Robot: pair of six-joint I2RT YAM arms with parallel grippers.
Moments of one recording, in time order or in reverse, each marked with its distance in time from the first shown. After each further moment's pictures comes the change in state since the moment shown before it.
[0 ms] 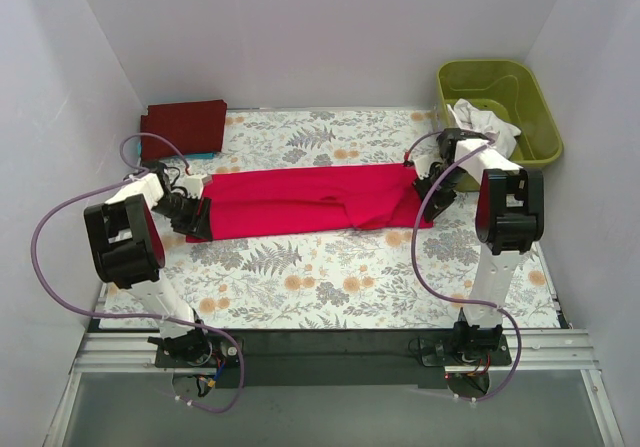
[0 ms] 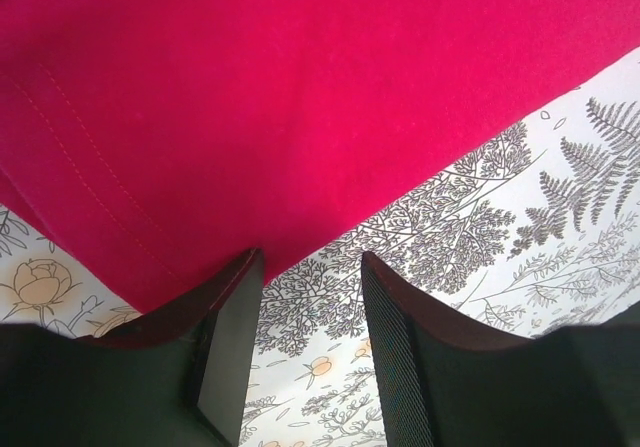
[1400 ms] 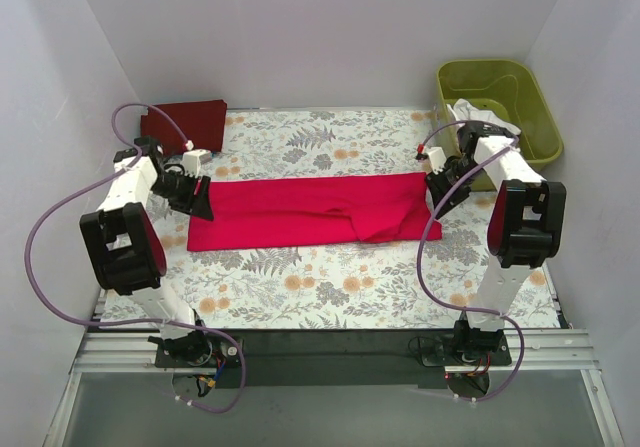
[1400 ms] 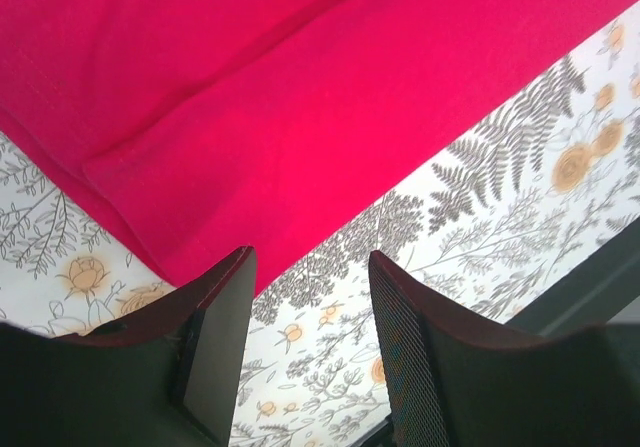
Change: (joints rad) left arm -0.016 -0.071 0.187 -0.207 0.105 0.095; right arm -0.071 -0.136 -0.028 -0.102 -0.060 -0.135
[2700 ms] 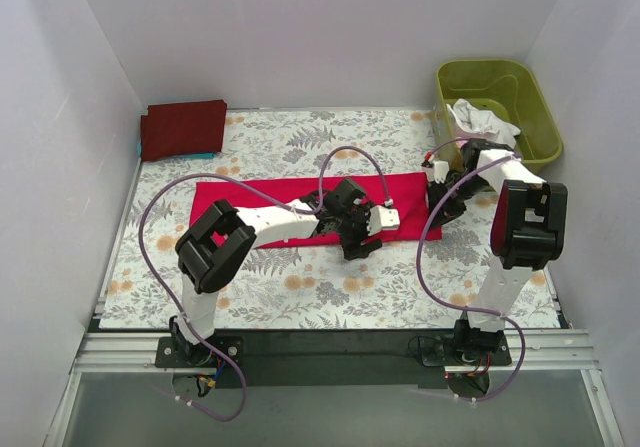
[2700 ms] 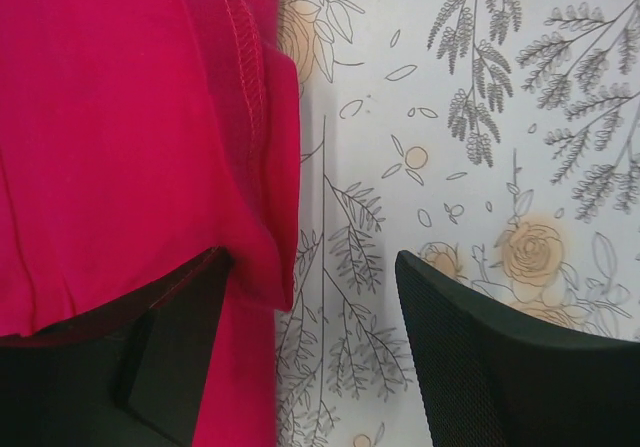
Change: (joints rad) left arm -1.142 0.212 -0.037 0.823 -0.165 -0.194; right arm -0.041 -0.010 -0.139 0.087 -0.174 0.204
